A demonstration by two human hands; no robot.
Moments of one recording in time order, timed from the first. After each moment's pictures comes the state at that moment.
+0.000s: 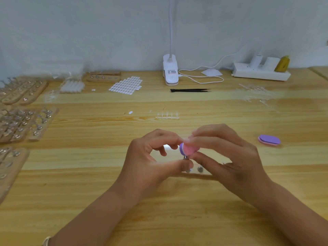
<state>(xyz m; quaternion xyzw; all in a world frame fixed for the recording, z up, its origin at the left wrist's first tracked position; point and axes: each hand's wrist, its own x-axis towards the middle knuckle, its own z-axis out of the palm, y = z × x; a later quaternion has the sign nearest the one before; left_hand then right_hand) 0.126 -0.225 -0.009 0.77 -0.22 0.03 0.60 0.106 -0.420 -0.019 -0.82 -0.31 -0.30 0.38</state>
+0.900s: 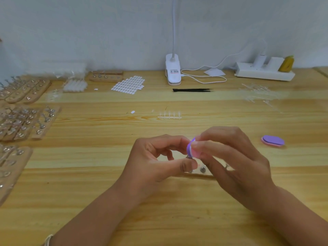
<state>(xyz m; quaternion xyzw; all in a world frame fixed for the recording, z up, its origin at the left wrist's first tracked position) 0.124 -0.223 -0.009 0.69 -0.23 -0.06 0.68 0.103 -0.422 -0.026 -0.80 -0.34 -0.39 0.30</state>
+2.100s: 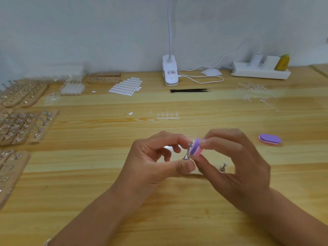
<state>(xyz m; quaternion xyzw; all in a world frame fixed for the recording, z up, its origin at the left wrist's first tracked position) 0.123 -0.223 -0.006 0.66 -0.23 -0.08 0.71 0.098 -0.411 -0.025 -0.78 -0.30 -0.44 0.33</state>
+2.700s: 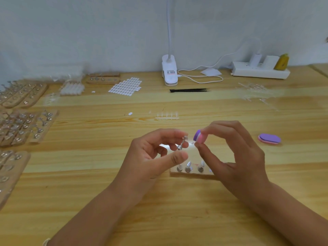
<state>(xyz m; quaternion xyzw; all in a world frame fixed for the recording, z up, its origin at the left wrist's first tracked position) 0.125 -0.223 -0.008 0.67 -0.20 -0.08 0.71 0.106 -0.418 -0.028 -0.82 -0.23 -0.42 0.31</state>
